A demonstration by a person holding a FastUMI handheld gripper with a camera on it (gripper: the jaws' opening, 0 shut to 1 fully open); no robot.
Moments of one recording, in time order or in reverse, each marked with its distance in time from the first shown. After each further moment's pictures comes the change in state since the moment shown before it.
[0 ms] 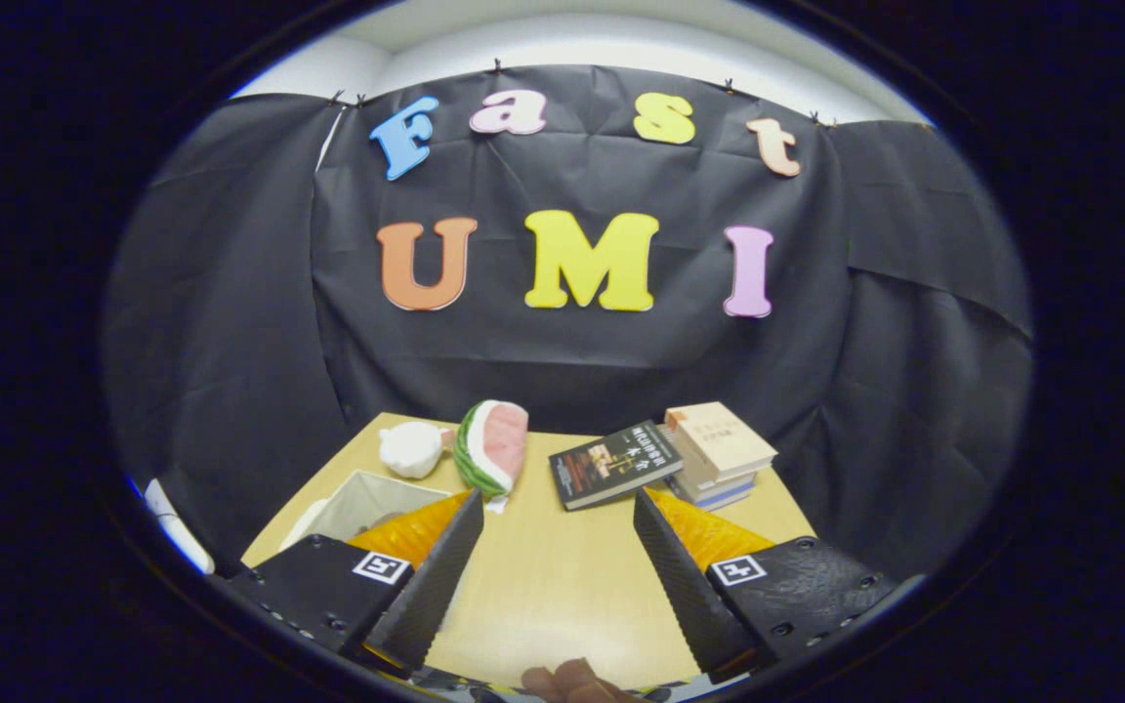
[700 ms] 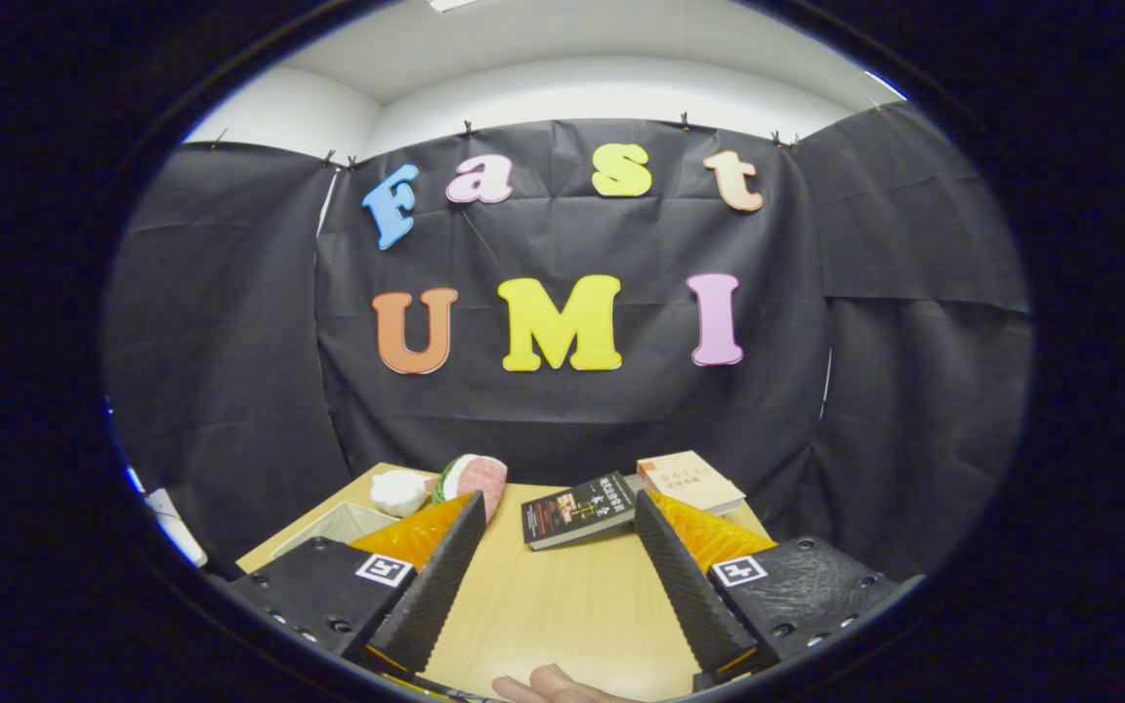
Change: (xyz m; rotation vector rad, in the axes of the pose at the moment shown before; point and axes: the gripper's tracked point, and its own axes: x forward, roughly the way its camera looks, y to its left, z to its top) arm -0.039 -0.086 0.018 0.052 -0.166 0.079
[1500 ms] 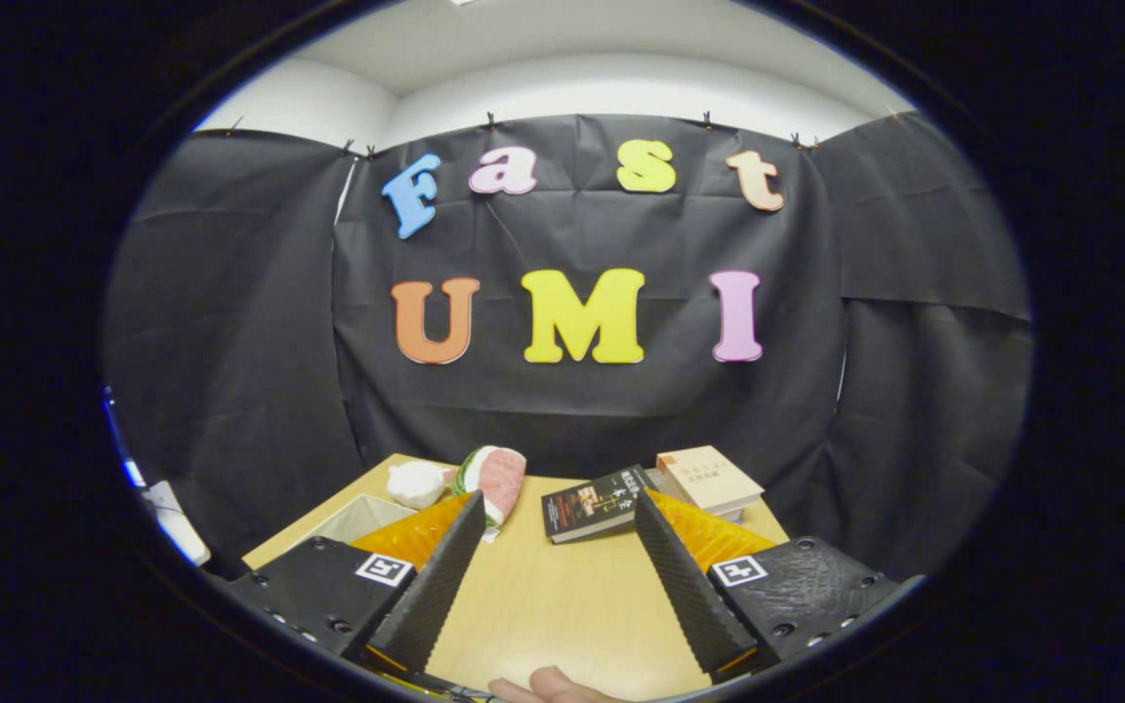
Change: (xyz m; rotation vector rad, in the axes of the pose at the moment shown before) arm 0.003 0.036 -0.012 -0.022 0.025 0.019
